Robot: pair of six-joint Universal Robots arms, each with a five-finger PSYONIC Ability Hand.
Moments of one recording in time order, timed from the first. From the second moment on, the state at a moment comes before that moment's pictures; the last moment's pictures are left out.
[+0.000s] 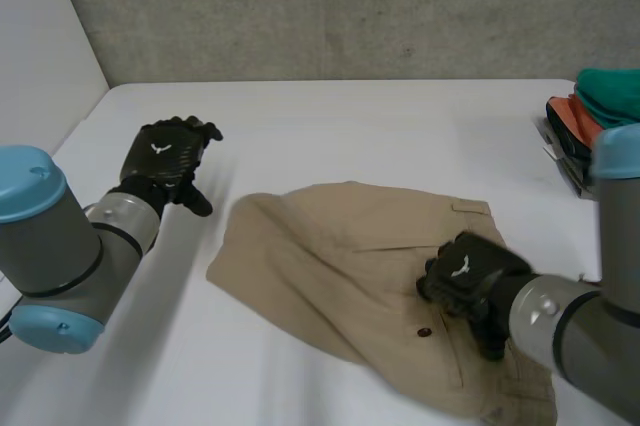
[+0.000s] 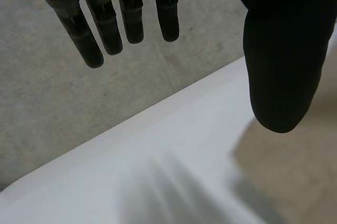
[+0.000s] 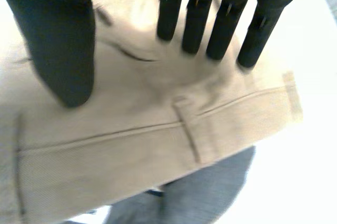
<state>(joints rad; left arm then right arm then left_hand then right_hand) 4.39 -1.94 -1.71 3.58 -1.45 3.31 2.06 -1.41 1.64 0.45 1.46 2.31 0.39 0.36 0.36 0.35 0.16 0.44 0.45 0.47 0.48 0.29</state>
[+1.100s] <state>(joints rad) 4.27 -2.15 -0.95 3.91 -1.54 3.42 2.02 -1.00 0.72 -0.33 1.55 2.66 1.15 1.19 1.19 1.20 0.98 1.13 1.18 1.19 1.20 1.00</state>
